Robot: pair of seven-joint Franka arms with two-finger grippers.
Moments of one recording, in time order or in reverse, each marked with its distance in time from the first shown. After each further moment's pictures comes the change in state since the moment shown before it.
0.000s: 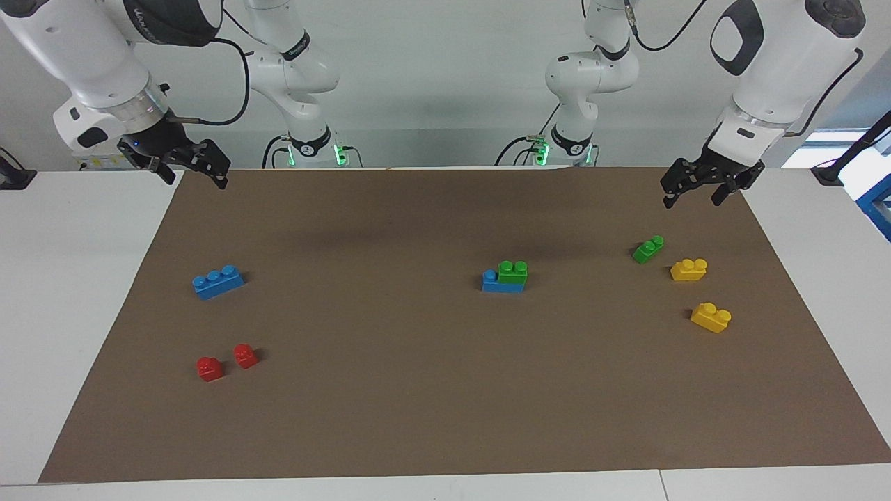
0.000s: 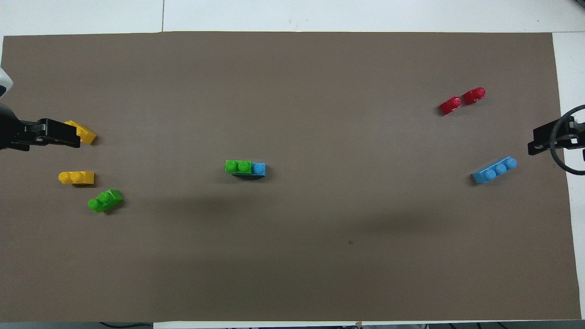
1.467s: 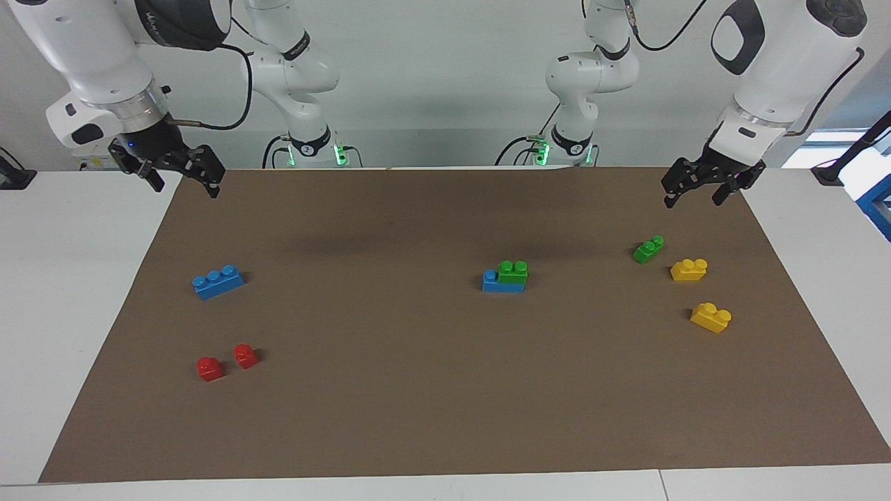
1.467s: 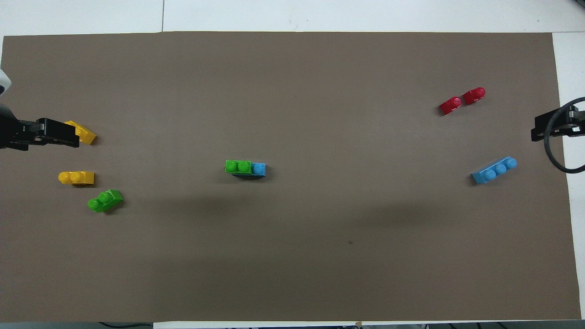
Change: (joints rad) left arm 0.001 0.000 0.001 0.003 0.000 0.000 0.000; right arm 0.022 0.000 -0.001 0.000 -0.057 0.089 -0.002
